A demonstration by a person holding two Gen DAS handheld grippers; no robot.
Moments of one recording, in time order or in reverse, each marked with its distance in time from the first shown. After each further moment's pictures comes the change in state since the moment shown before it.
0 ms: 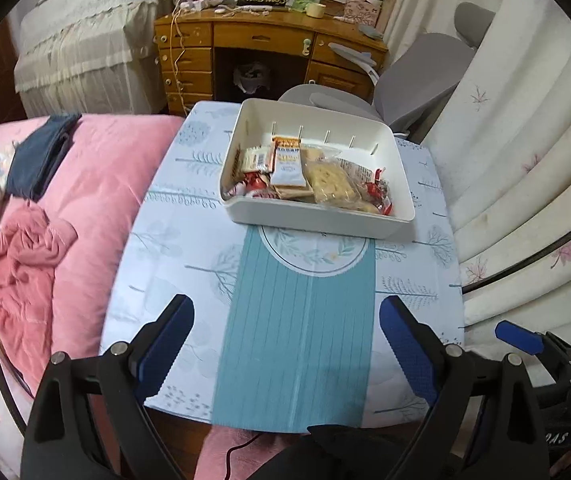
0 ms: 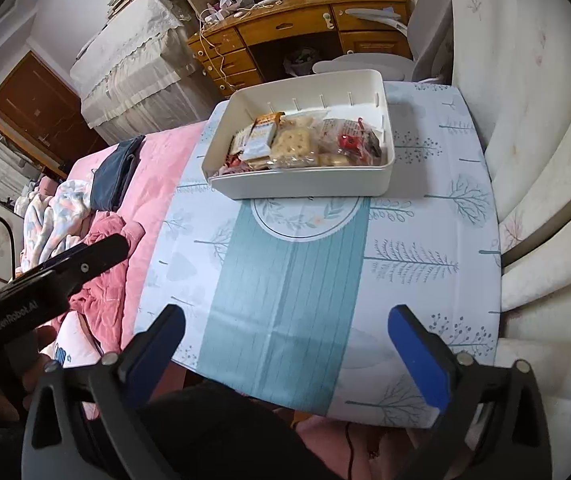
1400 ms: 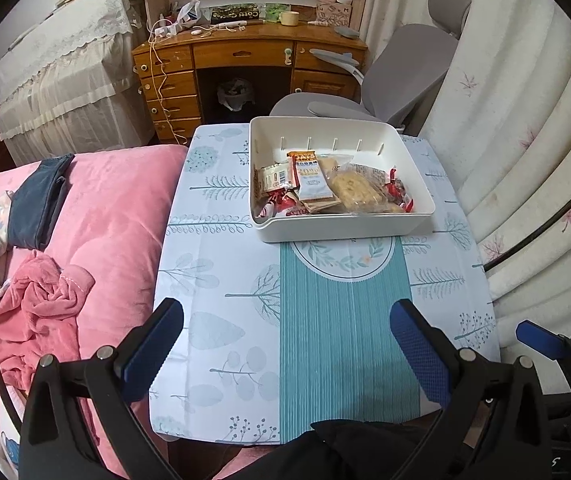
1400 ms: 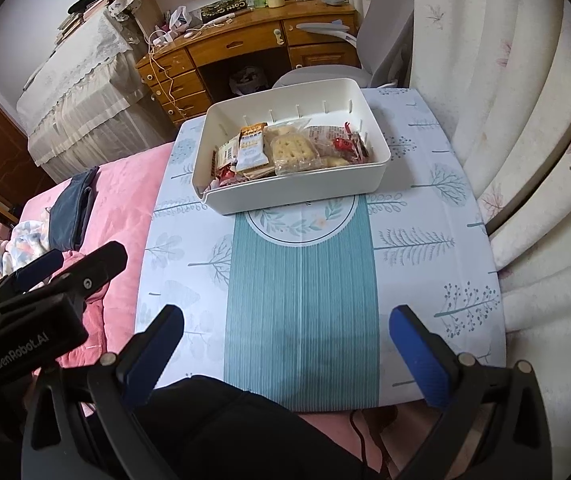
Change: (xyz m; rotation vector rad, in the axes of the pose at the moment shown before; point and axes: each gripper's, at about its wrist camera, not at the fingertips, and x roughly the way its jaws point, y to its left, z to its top) left arm -0.004 0.051 0.013 0.157 -0.035 0.000; right arm 0.014 0.089 -0.016 0.145 -0.086 -0.209
